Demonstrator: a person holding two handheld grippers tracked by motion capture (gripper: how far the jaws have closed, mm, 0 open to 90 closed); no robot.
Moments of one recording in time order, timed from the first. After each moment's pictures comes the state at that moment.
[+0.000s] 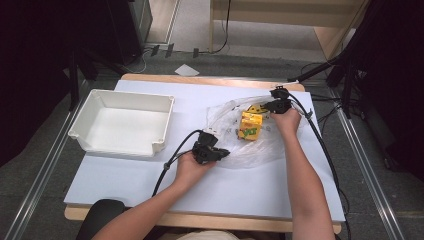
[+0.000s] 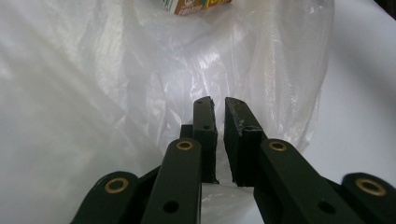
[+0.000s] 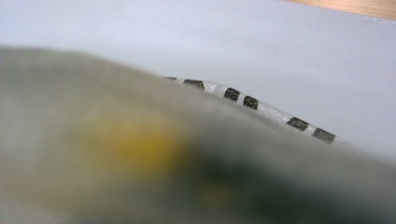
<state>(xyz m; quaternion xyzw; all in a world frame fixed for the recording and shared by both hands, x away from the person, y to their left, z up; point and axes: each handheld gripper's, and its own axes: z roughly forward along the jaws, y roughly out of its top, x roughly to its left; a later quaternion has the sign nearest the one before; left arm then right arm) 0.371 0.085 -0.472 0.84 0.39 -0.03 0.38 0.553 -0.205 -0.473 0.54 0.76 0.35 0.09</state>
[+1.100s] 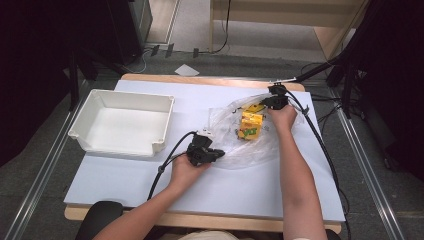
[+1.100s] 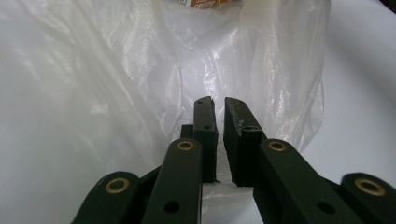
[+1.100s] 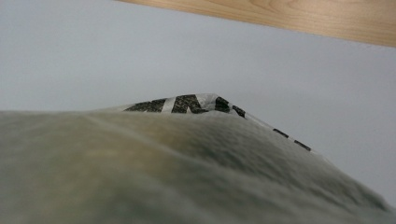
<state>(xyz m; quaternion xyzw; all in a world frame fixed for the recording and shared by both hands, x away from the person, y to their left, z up) 0.368 0.096 -0.472 0.84 0.39 -0.01 0.39 0.570 -0.198 -0.476 0.56 0.74 0.36 0.10</state>
